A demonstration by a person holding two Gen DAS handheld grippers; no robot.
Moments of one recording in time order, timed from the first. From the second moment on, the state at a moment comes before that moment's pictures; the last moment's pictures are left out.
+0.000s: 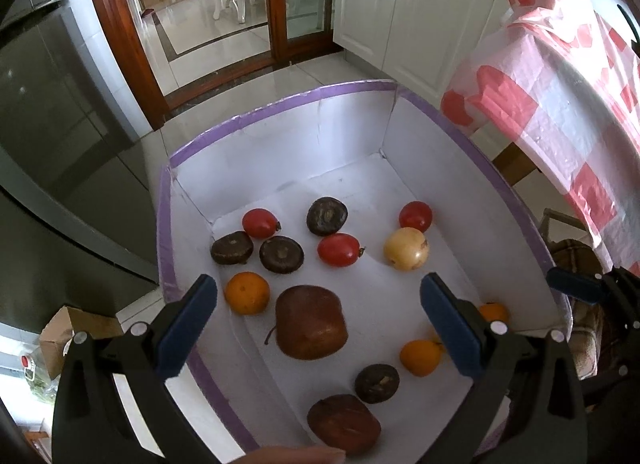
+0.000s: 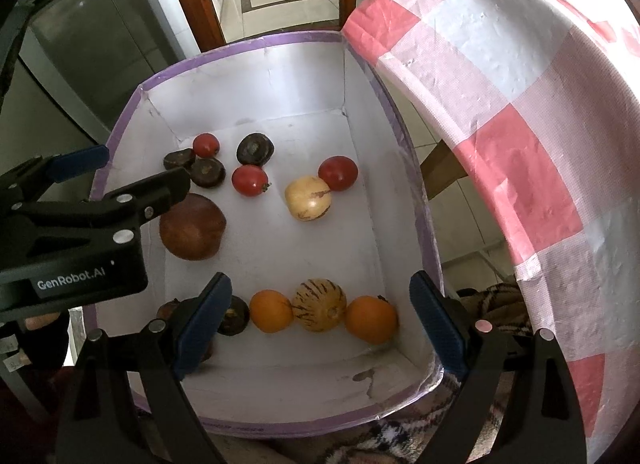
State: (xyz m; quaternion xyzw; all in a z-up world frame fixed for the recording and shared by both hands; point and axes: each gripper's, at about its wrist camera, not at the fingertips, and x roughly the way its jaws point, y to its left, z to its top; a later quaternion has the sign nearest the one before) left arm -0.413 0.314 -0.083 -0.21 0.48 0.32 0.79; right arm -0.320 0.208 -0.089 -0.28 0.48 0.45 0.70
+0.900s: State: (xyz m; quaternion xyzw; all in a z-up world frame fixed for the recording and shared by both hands) left arm -0.416 0.321 -0.088 -0.22 0.48 0.31 0.79; right arm -0.320 0.205 -0.099 -0.29 0.49 0.44 0.69
